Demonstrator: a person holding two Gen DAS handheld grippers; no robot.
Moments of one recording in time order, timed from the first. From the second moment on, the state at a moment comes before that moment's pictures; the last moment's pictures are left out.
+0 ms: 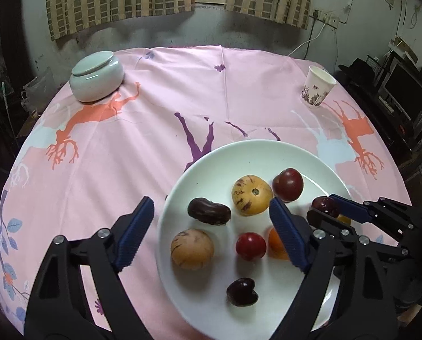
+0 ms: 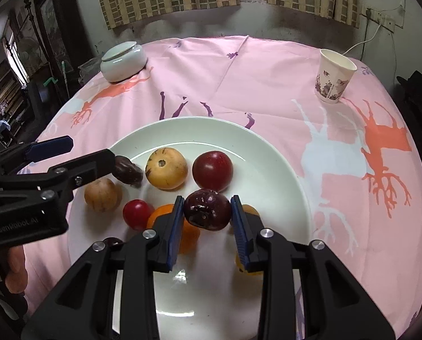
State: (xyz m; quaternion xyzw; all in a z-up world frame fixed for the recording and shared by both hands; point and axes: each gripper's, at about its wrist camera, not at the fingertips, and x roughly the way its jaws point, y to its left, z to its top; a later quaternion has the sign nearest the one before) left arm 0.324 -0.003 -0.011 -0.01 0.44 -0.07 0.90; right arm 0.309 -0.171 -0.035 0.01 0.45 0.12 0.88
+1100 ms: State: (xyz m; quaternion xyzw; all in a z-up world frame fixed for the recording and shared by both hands) left arm 0.076 0.035 -0.071 -0.03 0.43 -0.10 0.90; right arm 0.077 -0.212 -0.067 0.02 0.43 0.12 0.90
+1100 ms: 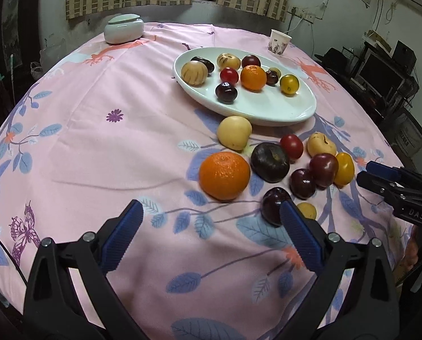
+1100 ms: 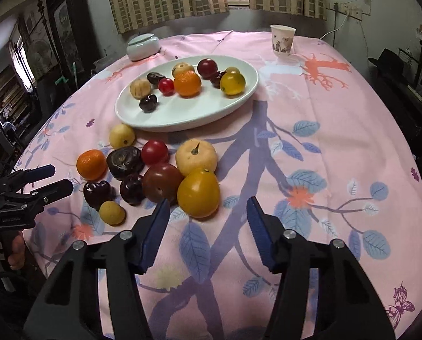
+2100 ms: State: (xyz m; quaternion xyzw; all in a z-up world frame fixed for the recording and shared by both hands) left arm 0.126 0.031 -0.086 -0.06 0.47 -0.12 0.87; right arm 0.042 -0.214 -0.057 0.08 0.42 0.16 0.89
